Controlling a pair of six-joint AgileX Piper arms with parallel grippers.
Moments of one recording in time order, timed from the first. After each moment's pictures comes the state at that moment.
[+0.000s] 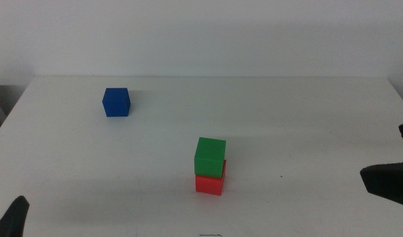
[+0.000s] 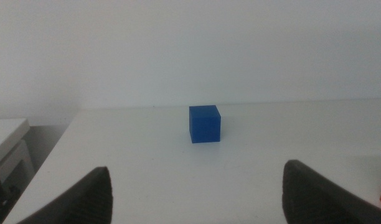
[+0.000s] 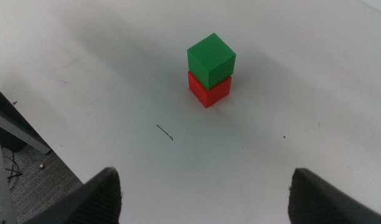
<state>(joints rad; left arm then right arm) -0.08 -0.01 0.03 0.02 0.10 -0.03 0.70 0.83 -1.10 0.06 1.07 -0.05</state>
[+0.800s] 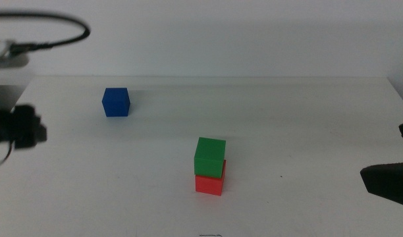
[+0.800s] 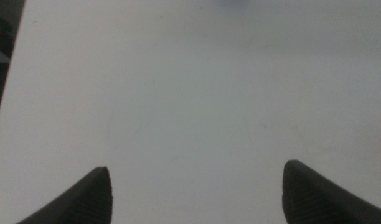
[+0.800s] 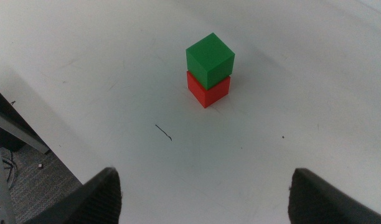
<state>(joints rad) -0.01 1.05 -0.89 -0.04 0.82 -0.06 0.70 0.83 -1.10 0.06 1.07 -0.05</state>
